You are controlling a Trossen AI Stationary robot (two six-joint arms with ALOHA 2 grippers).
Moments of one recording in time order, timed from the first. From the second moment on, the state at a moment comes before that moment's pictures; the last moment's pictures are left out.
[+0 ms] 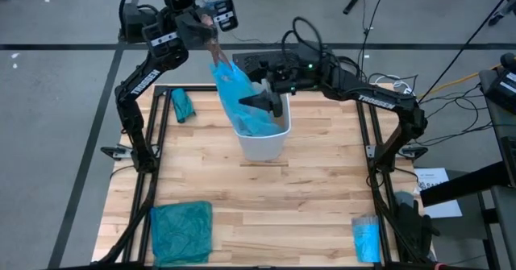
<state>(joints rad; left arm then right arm) 0.51 1.79 2.36 0.67 1.03 -1.28 -0.27 1.68 1.83 -0.14 -0.48 0.28</state>
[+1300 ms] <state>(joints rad) 0.52 1.89 2.35 0.61 1.05 -1.25 -0.26 1.71 1.83 0.02 -0.43 0.34</state>
